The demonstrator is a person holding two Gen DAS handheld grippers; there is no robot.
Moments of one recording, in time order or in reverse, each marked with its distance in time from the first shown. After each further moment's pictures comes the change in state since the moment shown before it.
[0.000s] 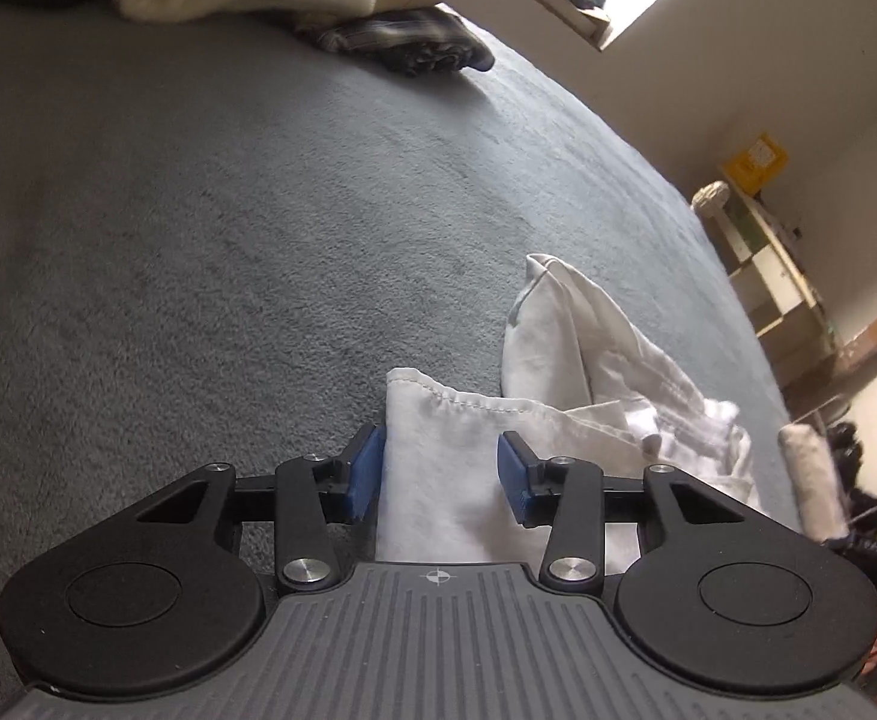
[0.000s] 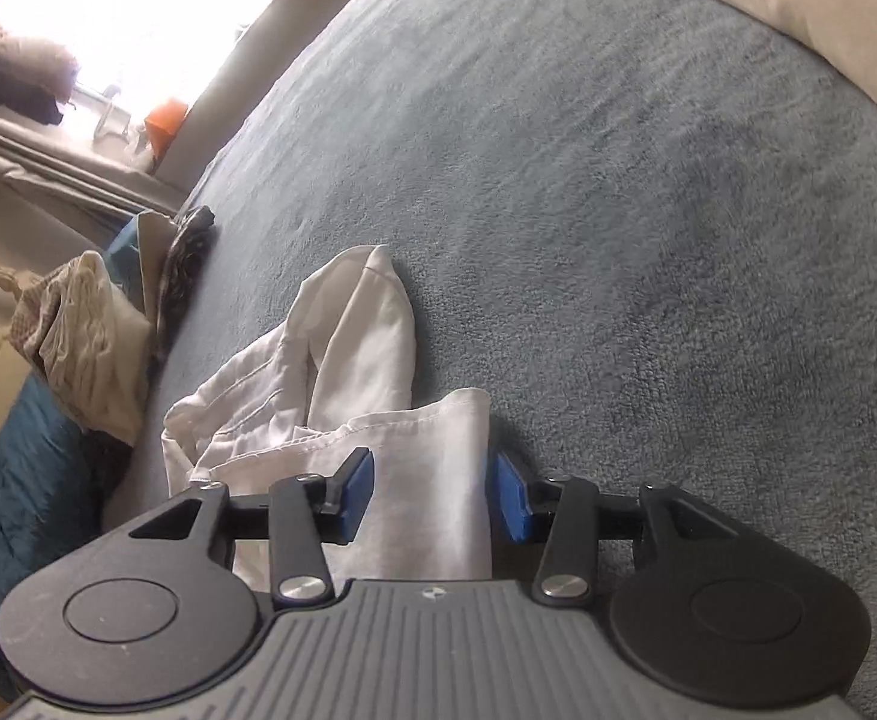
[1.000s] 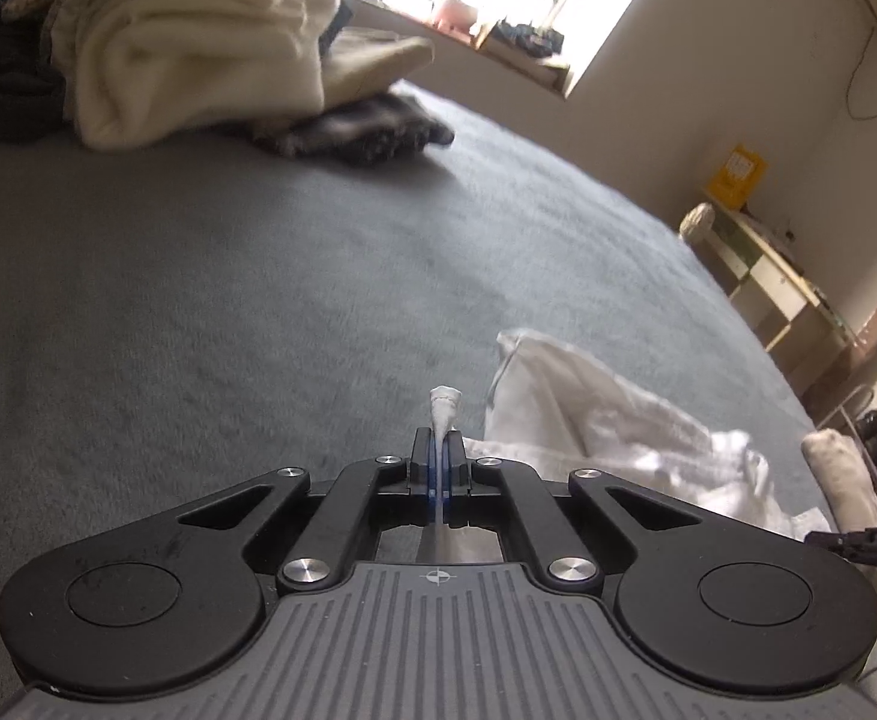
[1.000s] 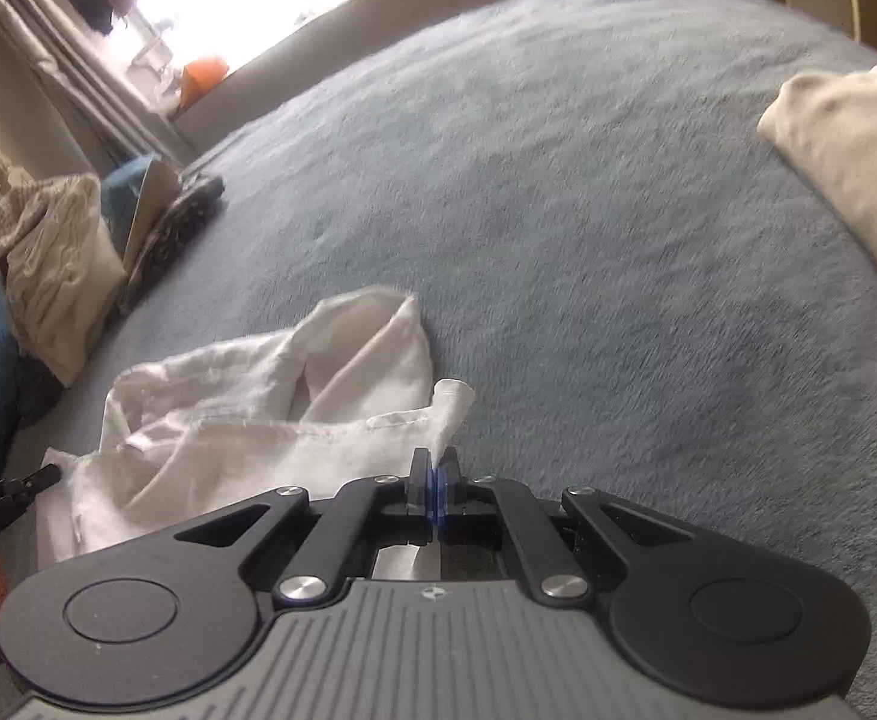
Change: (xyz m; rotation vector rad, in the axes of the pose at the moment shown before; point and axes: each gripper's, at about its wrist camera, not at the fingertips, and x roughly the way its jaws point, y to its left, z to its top) left arm -0.003 -0.028 0.005 0.184 -0.144 0.069; right arm 0.014 0.044 0.005 -0.322 -0.070 -0.152
